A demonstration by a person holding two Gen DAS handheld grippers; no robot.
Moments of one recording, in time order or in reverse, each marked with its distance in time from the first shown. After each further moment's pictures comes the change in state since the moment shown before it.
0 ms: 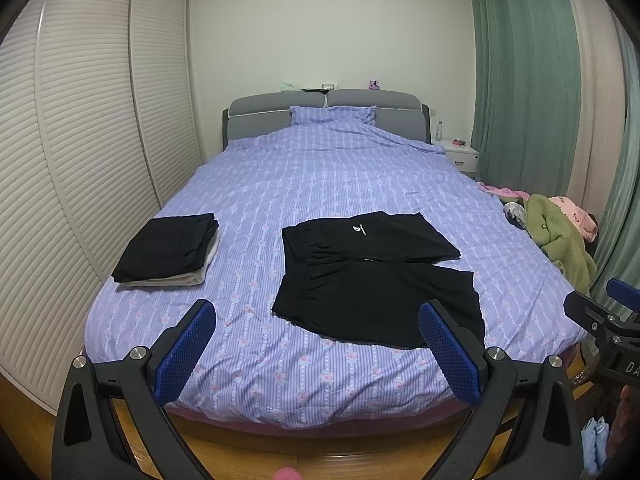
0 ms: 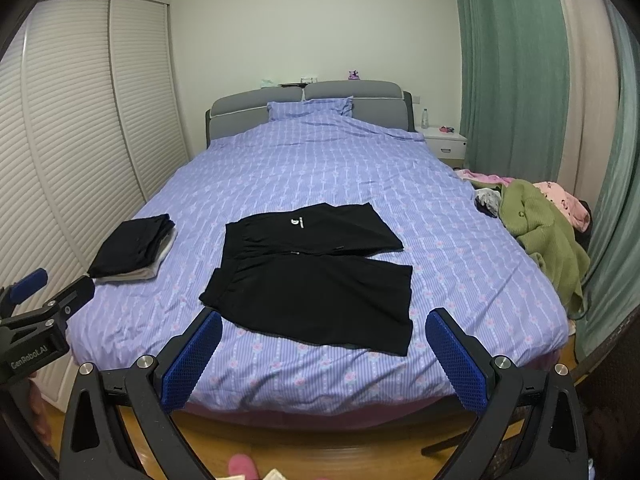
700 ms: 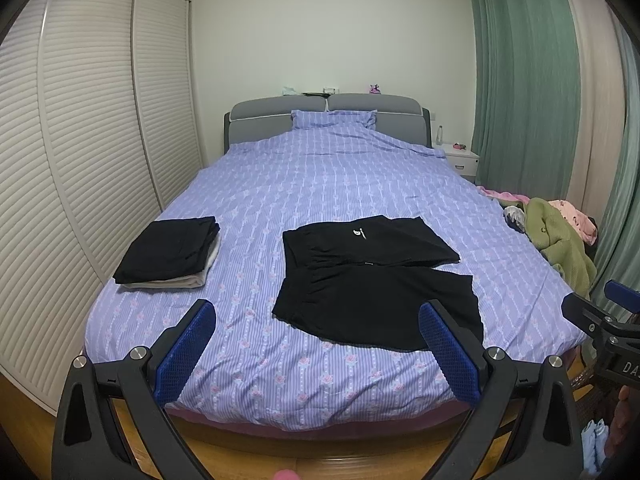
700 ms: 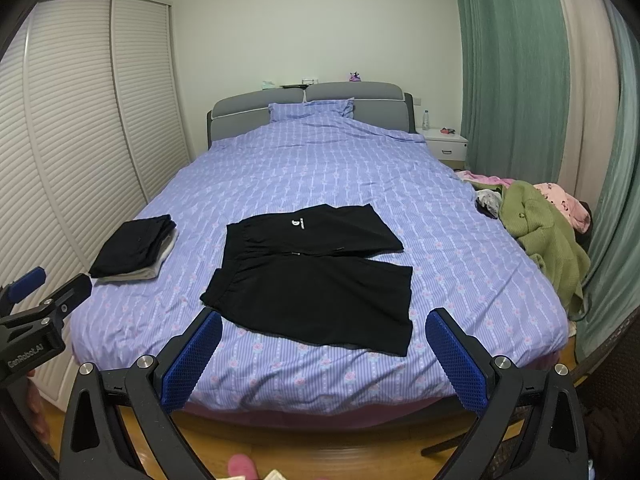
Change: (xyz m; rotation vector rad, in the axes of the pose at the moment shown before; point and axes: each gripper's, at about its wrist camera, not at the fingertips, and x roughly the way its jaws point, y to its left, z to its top) left arm -0.006 -0.002 0.001 -0.005 -0.013 0.003; right arm -0.002 0.001 -0.003 0.000 -0.006 0.002
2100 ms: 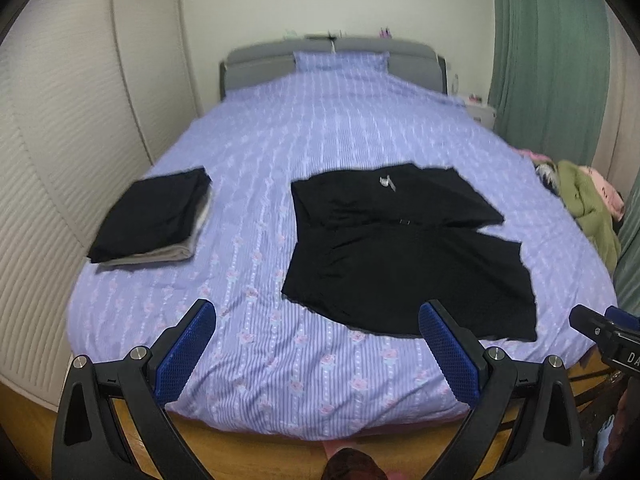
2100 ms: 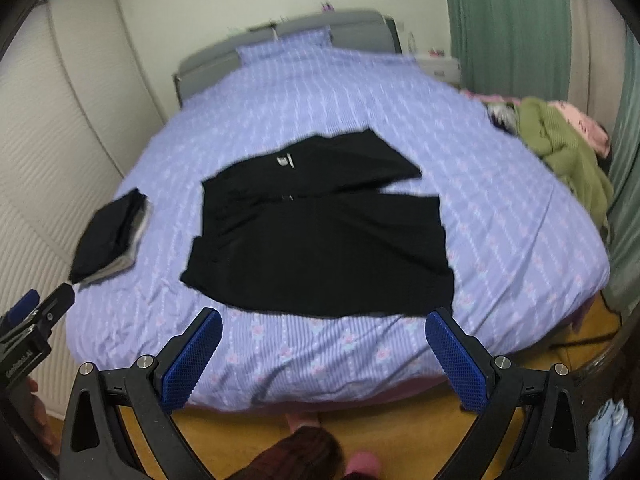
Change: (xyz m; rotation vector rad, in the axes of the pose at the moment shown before) left arm 0.186 0.045 -0.010 0.016 0.214 0.001; right arm 0.180 0.001 -0.017 0.183 0.283 -0.011
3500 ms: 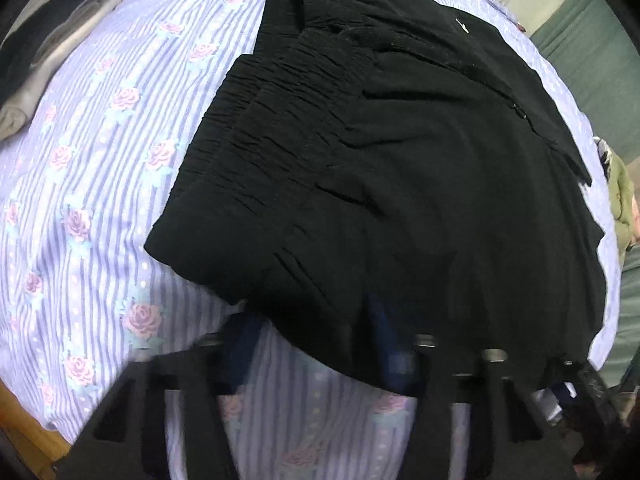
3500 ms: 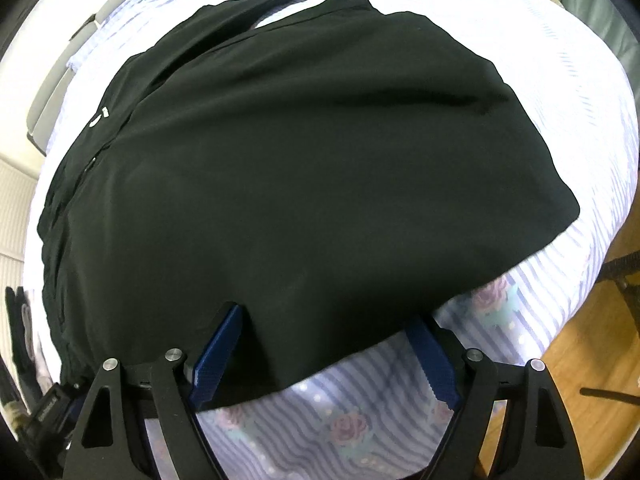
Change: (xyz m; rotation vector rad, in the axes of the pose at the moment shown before) left arm 0.329 0.011 -0.043 -0.205 0.525 -0.179; right arm 0.272 -0.071 -0.050 0.519 0.231 -0.171
